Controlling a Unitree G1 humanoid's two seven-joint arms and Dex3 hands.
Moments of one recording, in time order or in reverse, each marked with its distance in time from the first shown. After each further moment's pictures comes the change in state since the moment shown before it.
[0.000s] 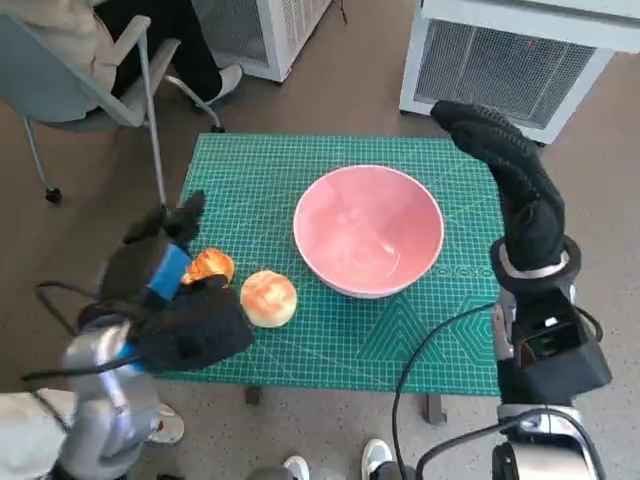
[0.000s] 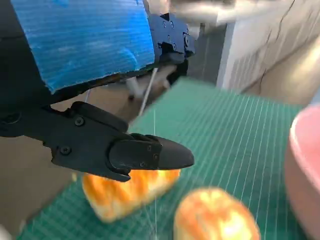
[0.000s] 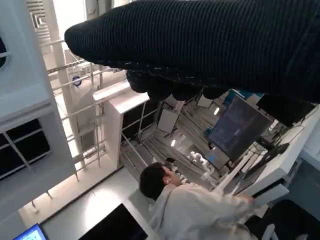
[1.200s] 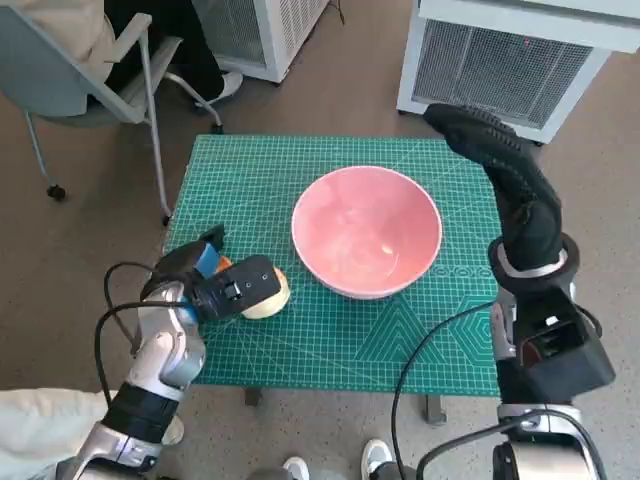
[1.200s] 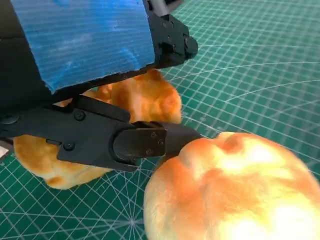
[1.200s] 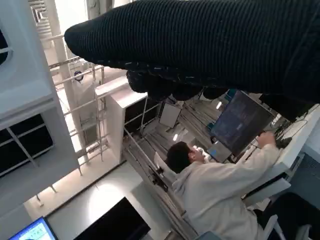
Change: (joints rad) left arm -0.231 -0.103 -0.083 0.672 -0.126 -0.019 0.228; right arm -0.002 -0.006 0.014 -0.006 0.039 0.006 0.046
